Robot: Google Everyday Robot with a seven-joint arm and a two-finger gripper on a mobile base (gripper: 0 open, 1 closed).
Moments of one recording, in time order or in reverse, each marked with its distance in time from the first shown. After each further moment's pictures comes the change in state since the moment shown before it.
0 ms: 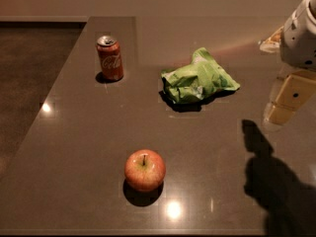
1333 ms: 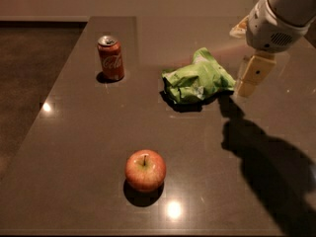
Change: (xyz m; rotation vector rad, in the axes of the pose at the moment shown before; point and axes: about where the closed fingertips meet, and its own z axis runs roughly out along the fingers) arm -0.039 -0.072 0.044 0.028 -0.100 -0.101
